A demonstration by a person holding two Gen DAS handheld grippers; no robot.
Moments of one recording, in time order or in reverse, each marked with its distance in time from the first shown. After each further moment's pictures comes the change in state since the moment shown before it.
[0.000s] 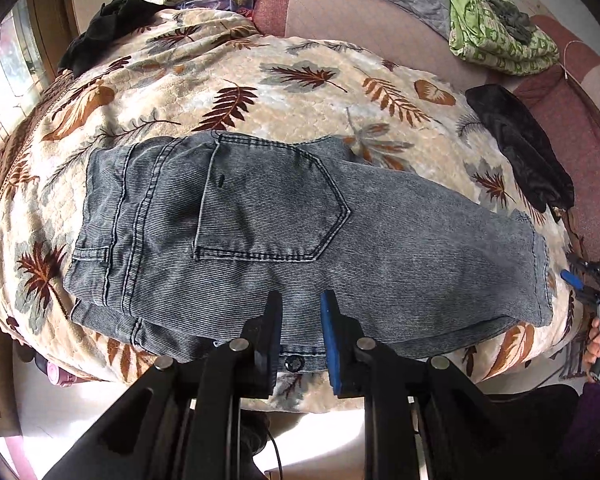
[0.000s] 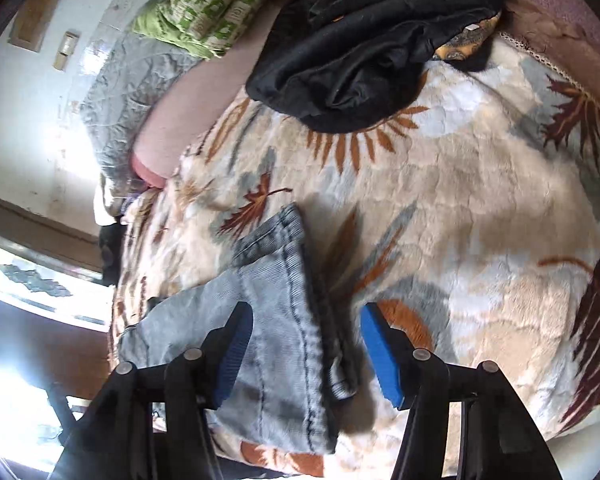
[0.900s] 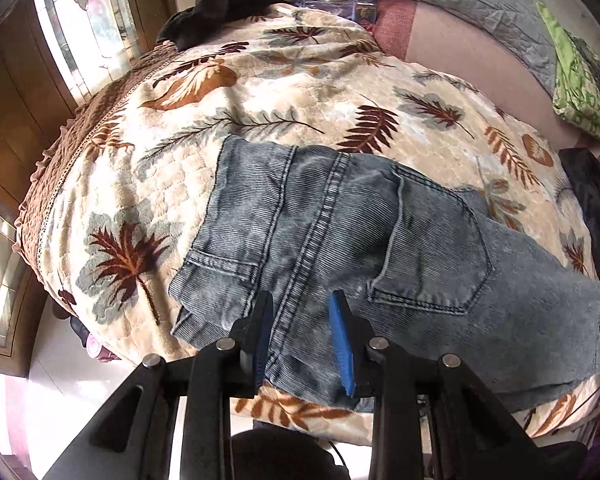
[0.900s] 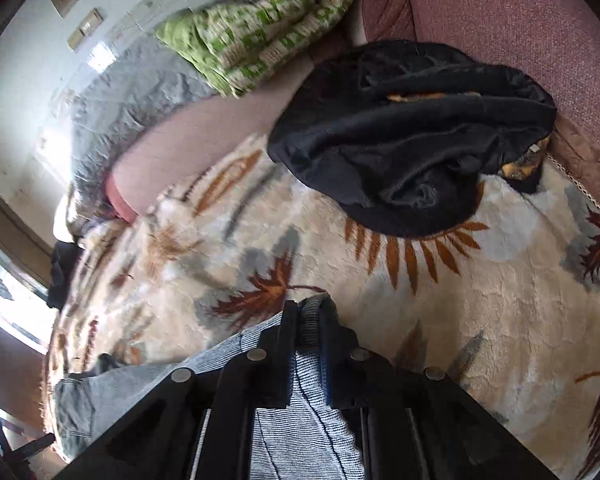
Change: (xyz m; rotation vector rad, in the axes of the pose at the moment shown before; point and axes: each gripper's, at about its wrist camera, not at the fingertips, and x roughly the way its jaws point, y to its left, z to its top) left arm 0.008 0.095 0.013 -0.214 -0.055 0.237; right arm 0.067 0.070 0.044 -0.151 -0.207 -0.285
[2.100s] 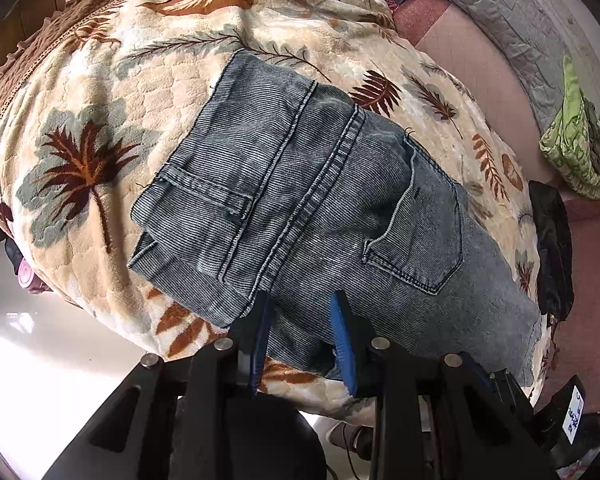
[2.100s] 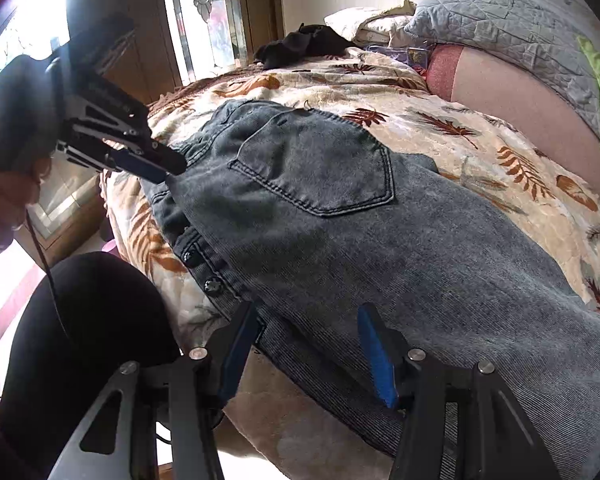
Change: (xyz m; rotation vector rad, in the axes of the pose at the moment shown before) left arm 0.023 0.025 -0.016 -0.213 0.200 -0.282; right arm -0.006 0.291 -0.267 -0.996 0.158 0.376
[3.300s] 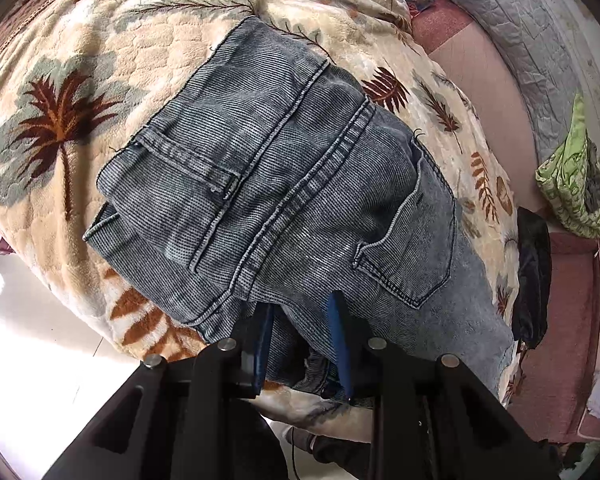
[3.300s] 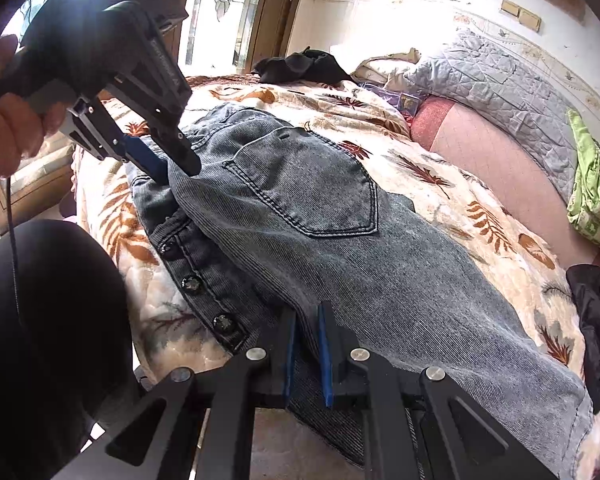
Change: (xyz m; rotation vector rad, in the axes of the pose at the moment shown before) left arm 0.028 0.001 0.002 -0.117 0.018 -0.078; right arm -0.004 0.030 -0.010 -0.174 -0.116 -0.228
